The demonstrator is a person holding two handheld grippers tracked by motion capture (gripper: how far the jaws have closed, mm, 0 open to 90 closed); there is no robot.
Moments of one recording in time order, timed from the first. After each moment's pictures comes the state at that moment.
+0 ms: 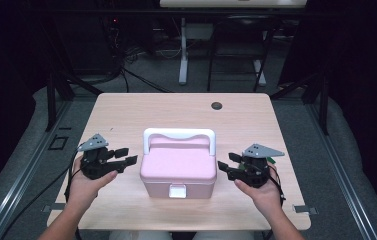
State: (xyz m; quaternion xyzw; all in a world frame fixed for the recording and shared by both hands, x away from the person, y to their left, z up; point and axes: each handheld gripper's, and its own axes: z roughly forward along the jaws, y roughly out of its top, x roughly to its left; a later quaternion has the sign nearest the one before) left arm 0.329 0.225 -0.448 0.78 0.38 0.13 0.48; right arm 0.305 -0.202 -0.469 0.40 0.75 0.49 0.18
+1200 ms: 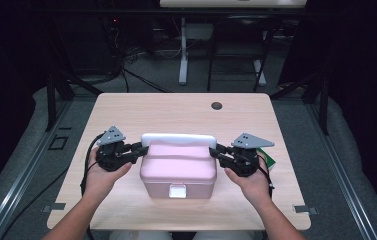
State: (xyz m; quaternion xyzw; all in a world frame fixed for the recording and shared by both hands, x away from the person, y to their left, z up) left arm 0.338 0.190 -0.441 0.79 0.36 0.16 0.47; right arm 0.321 -0.175 -0.451 0.37 0.75 0.52 0.19
